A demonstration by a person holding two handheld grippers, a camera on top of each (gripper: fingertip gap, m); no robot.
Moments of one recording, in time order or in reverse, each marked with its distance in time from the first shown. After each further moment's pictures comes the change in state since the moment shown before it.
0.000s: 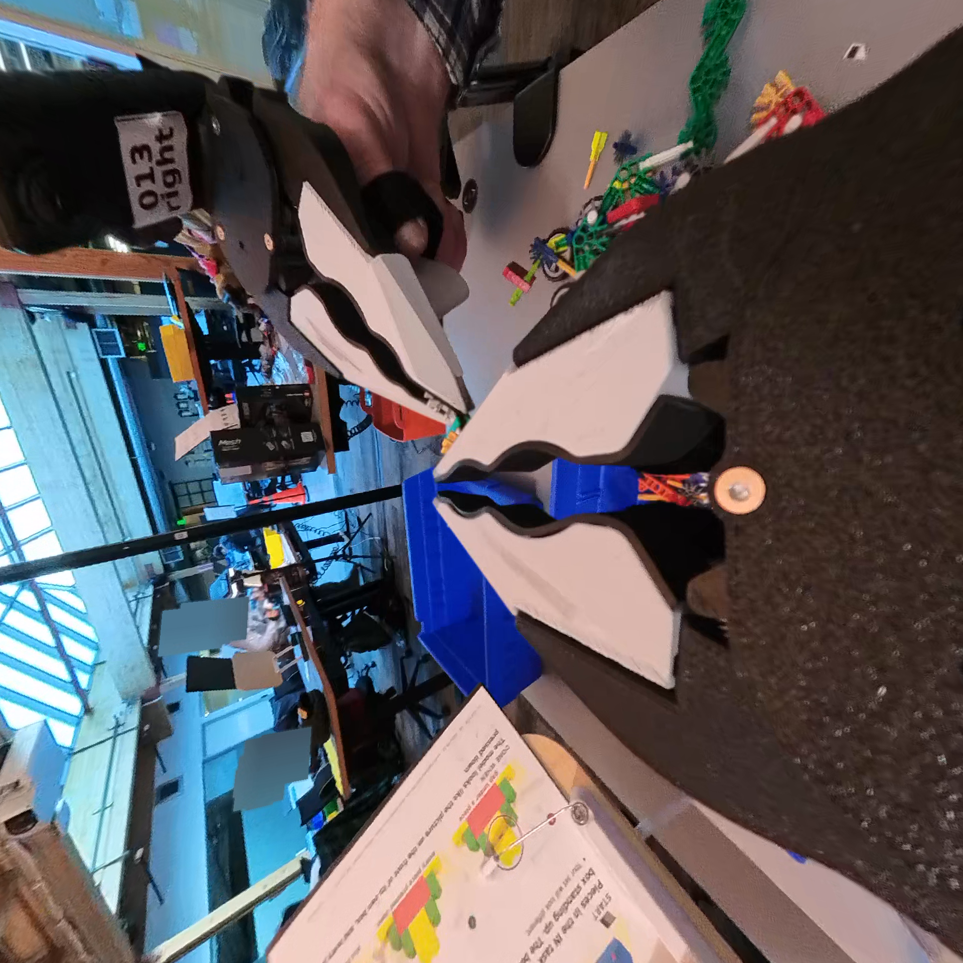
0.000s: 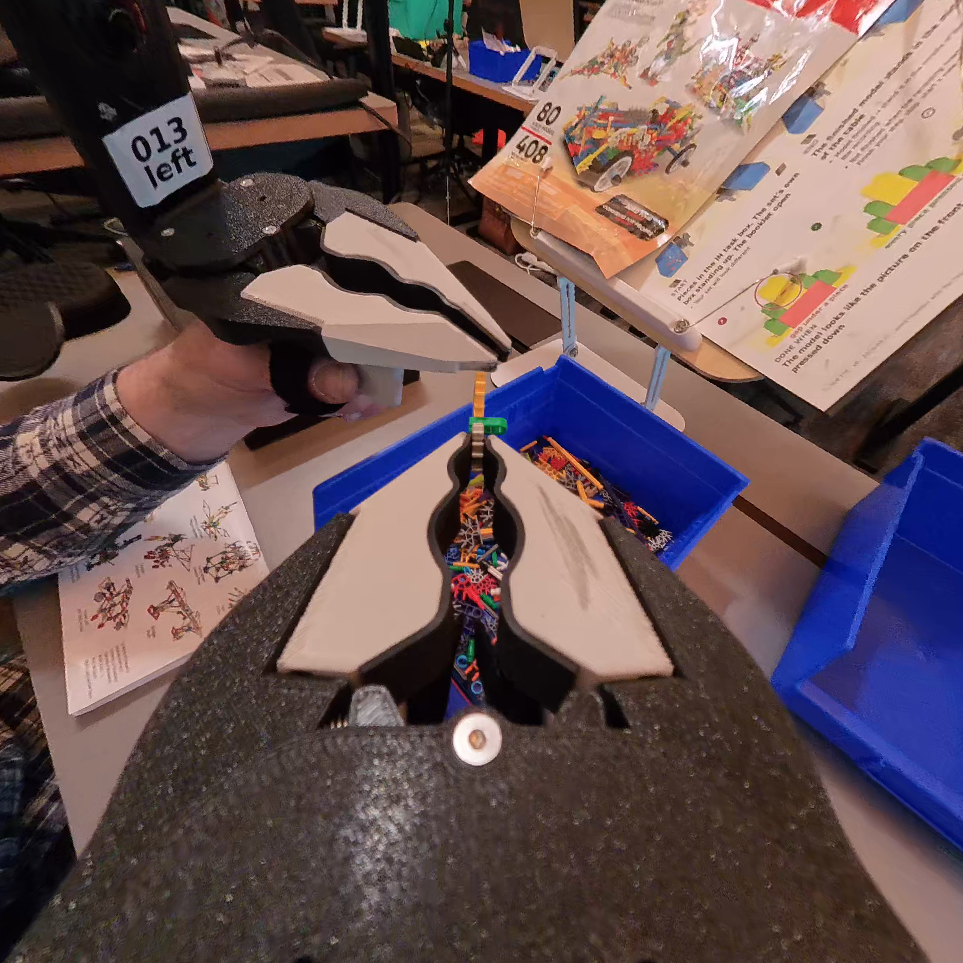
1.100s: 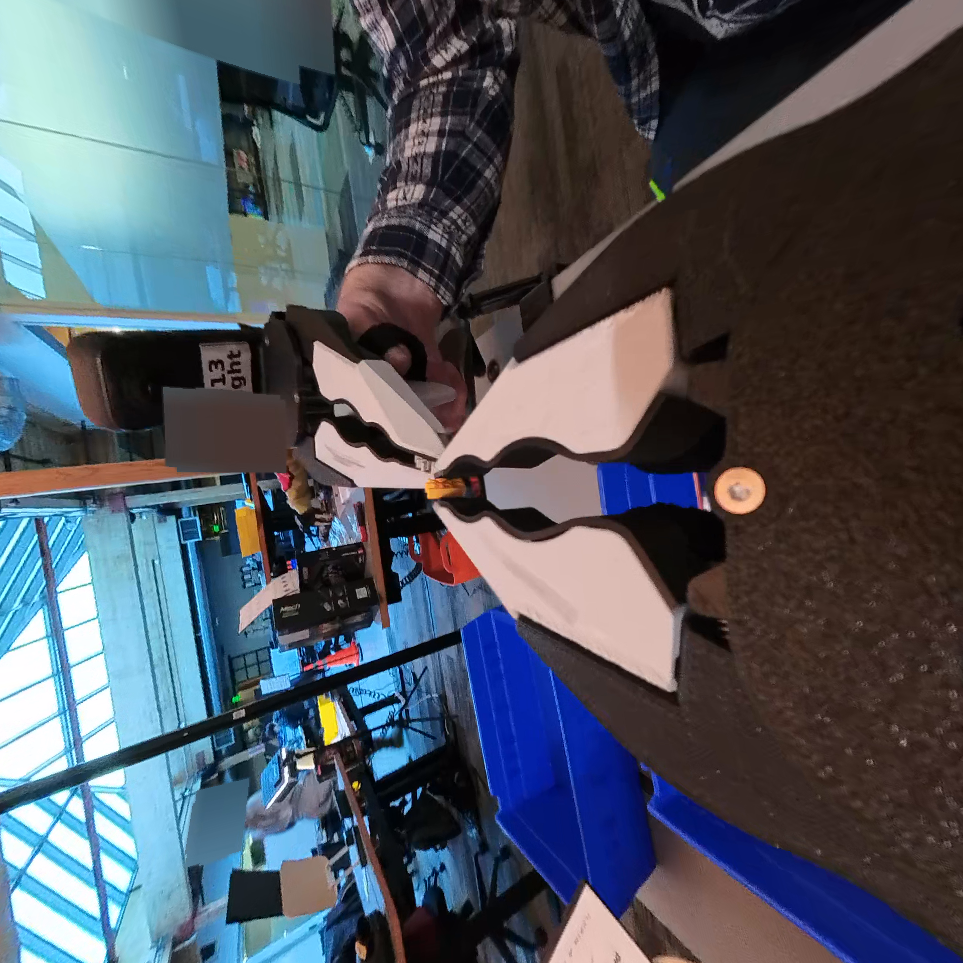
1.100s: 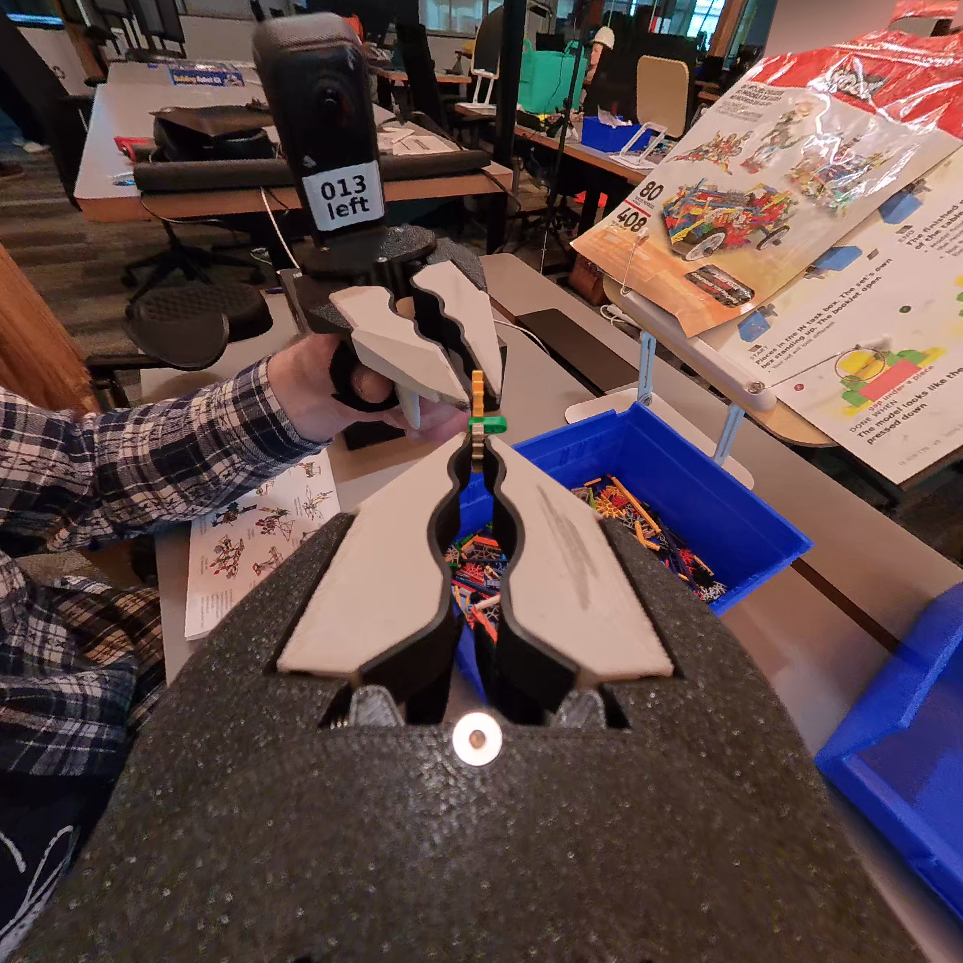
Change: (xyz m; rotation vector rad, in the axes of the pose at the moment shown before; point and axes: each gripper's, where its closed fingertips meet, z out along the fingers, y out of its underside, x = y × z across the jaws) left arm 0.058 -0.032 -0.015 0.111 0.348 -0.066; right arm -0.033 -0.018 -0.038 0.084 -0.199 -0.051
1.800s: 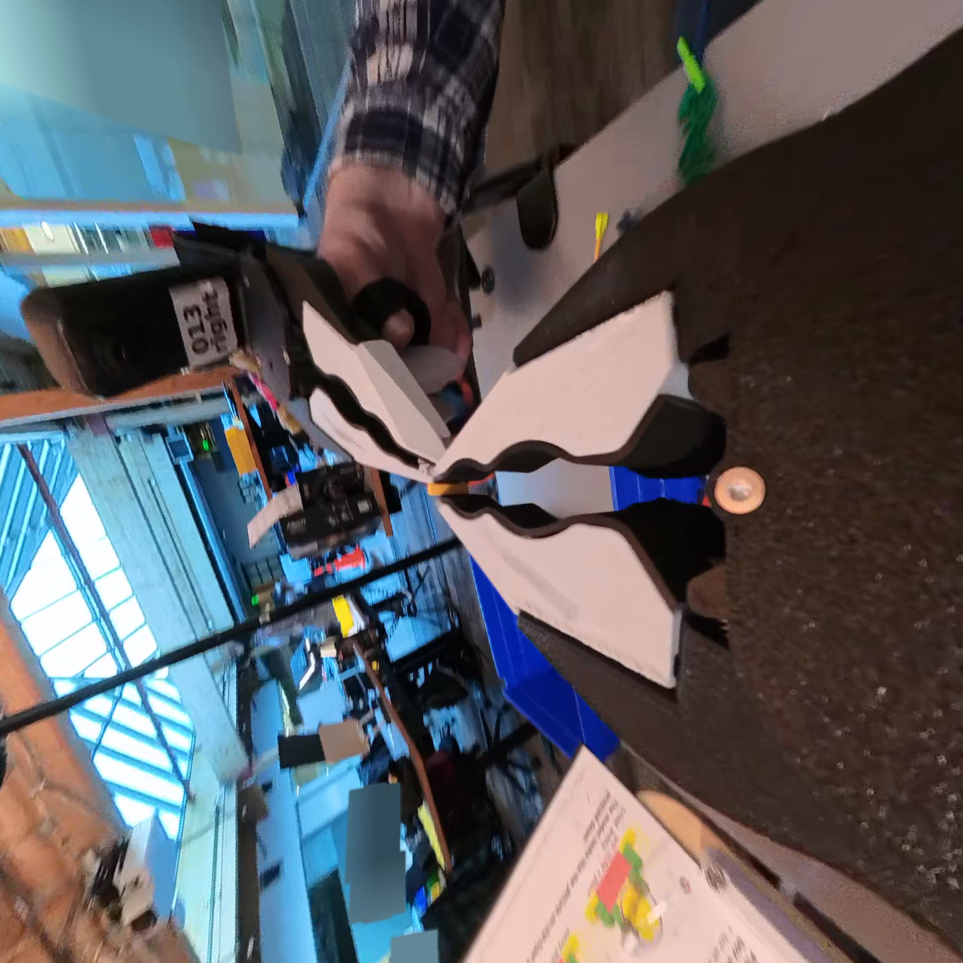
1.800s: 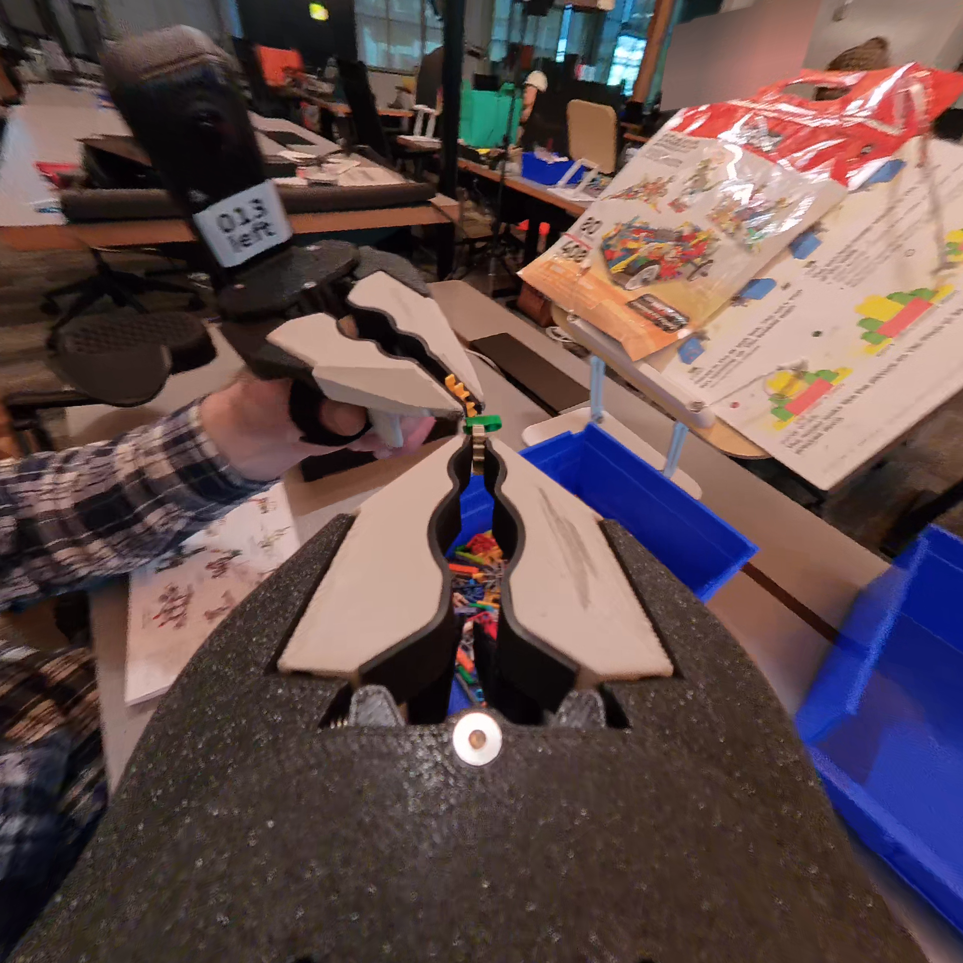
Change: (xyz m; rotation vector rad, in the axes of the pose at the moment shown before) left arm -0.011 -0.010 0.004 -0.021 -0.176 0.163; right arm 0.010 -0.013 0.005 0.043 0.102 -0.006
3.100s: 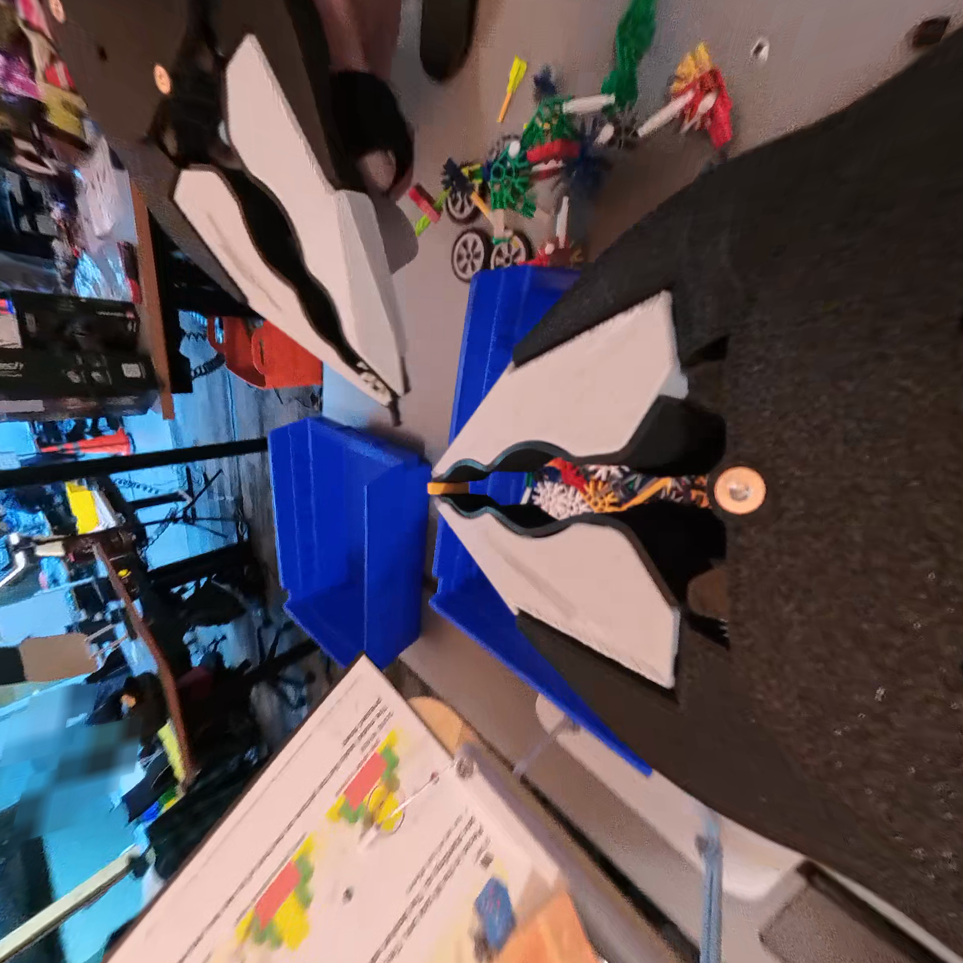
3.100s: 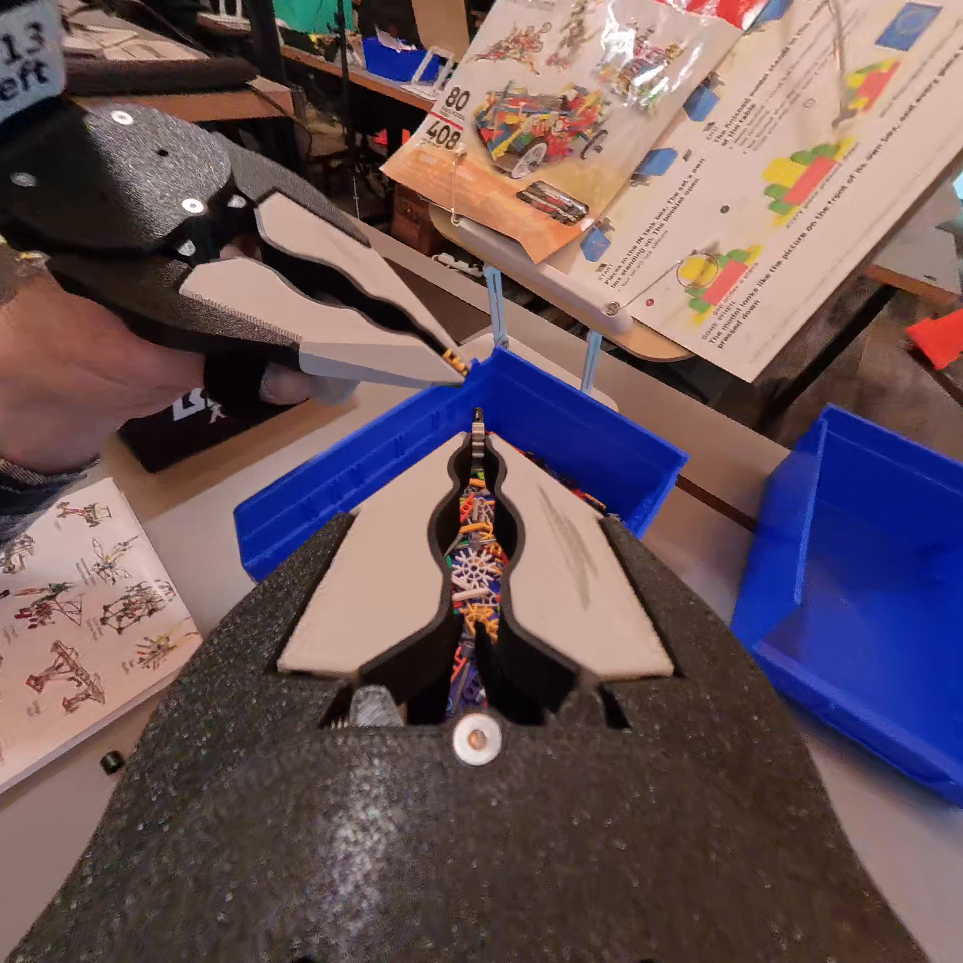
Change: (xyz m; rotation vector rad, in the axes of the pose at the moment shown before) left arm -0.058 0.089 -0.011 -0.423 -0.244 -0.102; right arm 0.042 0.053 0.037 -0.133 0.279 0.028
